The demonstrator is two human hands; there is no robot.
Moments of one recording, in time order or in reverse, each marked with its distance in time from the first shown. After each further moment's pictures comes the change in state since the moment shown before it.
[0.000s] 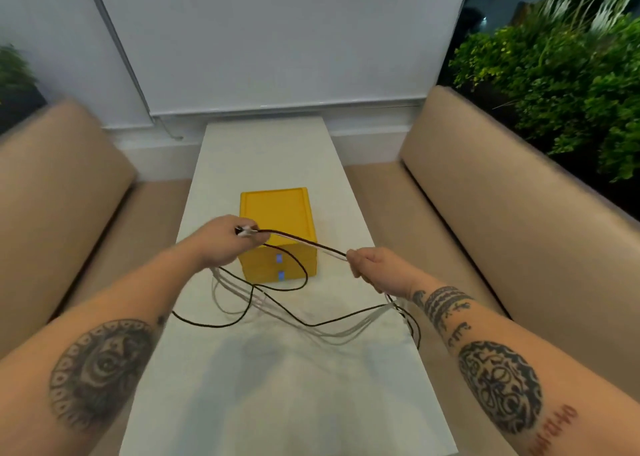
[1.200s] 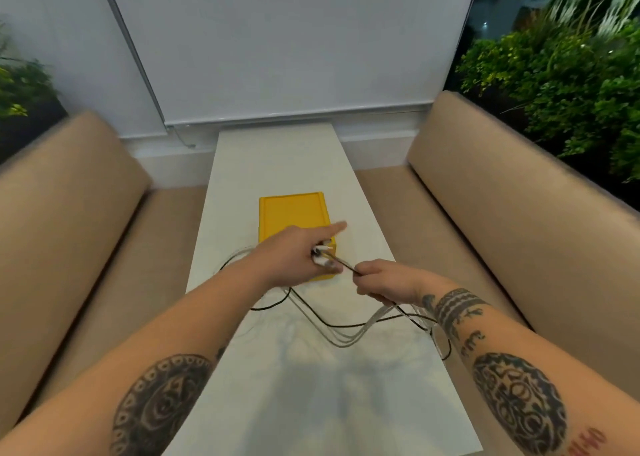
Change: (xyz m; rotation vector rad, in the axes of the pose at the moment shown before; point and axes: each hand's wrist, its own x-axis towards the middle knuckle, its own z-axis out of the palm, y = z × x) left_hand -0.016 0.045 0.032 0.167 -0.092 0.276; right_hand -0.001 -0.034 0.020 0.067 -0.224 0.035
